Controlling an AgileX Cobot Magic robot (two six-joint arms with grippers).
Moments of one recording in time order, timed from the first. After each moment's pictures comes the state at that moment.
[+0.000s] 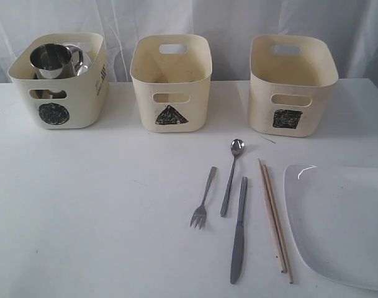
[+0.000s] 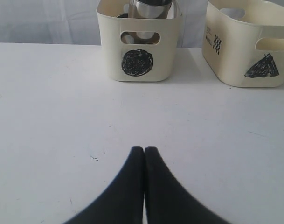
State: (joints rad) left arm -0.05 0.00 0.02 -0.26 0.25 0.18; right arm 0.14 0.01 -0.01 -0.11 0.34 0.11
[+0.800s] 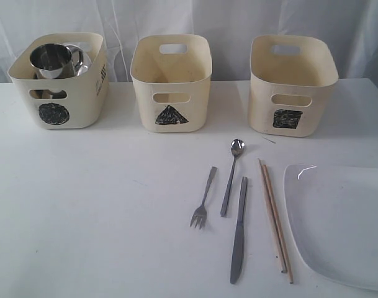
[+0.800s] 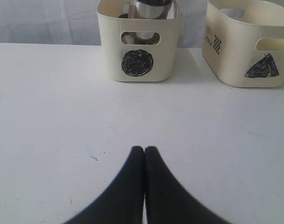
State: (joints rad) left arm -0.05 0.00 0.02 -0.26 0.25 0.18; right arm 0.14 0.06 -0.27 0.19 0.26 0.36
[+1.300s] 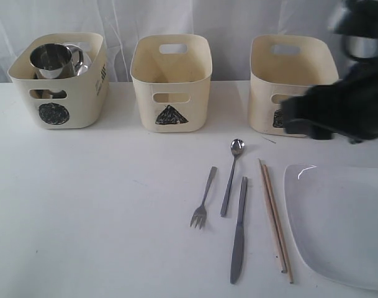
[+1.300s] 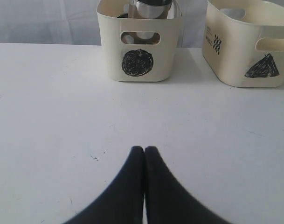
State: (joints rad) left arm -0.05 0.00 0.02 -0.26 0.25 0.18; right arm 0.21 1.16 -0.94 0.20 0.68 0.01
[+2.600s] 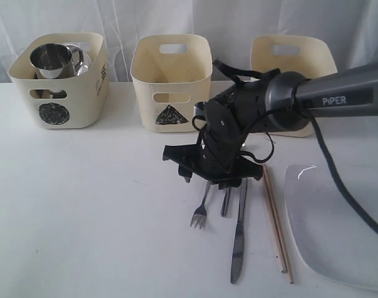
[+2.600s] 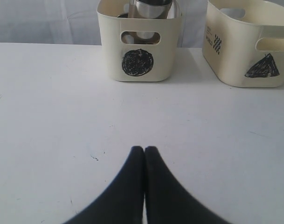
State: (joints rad) left arm -0.05 0.00 0.02 -0.26 0.25 0.18; right arm 0.48 2.02 -1.32 -0.14 0.58 0.86
